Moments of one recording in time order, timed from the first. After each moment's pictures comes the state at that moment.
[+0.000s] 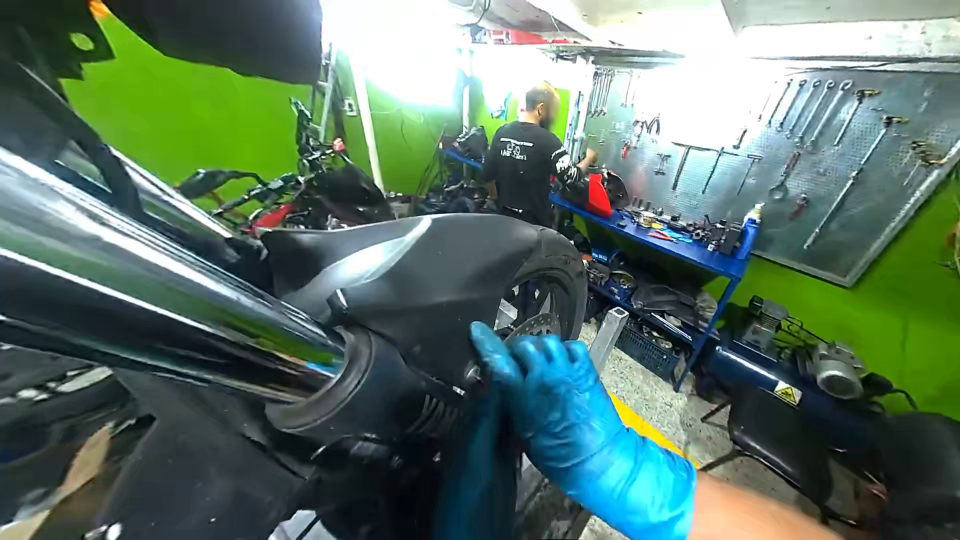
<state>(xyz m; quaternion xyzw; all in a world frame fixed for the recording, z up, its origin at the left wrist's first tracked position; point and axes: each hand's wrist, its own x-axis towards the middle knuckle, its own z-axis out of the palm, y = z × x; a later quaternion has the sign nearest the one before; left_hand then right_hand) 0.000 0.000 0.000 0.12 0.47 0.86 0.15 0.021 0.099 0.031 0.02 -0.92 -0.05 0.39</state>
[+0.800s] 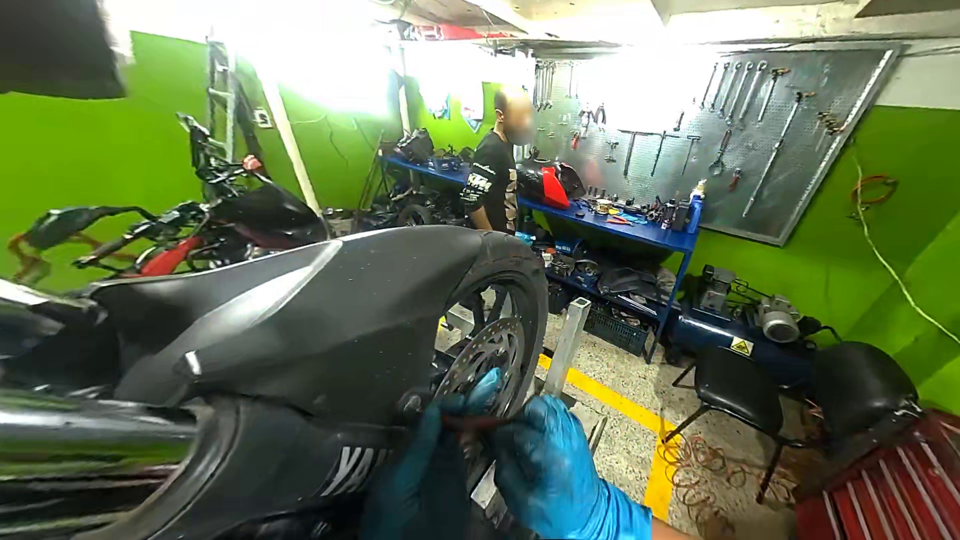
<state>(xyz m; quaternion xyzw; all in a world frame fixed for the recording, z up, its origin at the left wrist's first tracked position) -0.027 -0.008 -0.027 0.27 0.39 0.86 0.19 0.053 0.117 -0.053 0.03 -0.84 0.19 0.51</state>
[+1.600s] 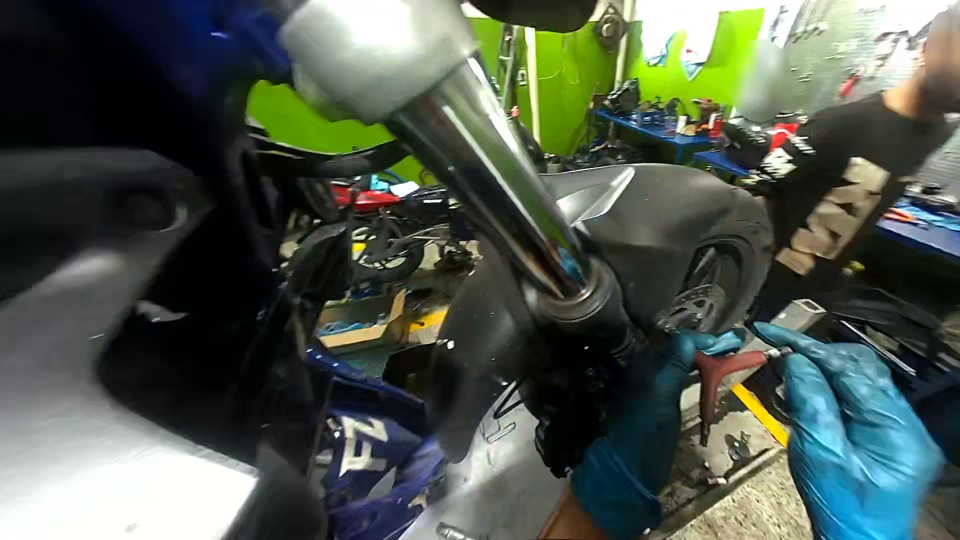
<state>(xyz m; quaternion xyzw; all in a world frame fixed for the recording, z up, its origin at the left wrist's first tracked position) -0.023 -0.013 -0.011 0.20 0.43 0.86 0.19 0.044 0.115 -0.003 0.01 -0.77 0.35 0.53</state>
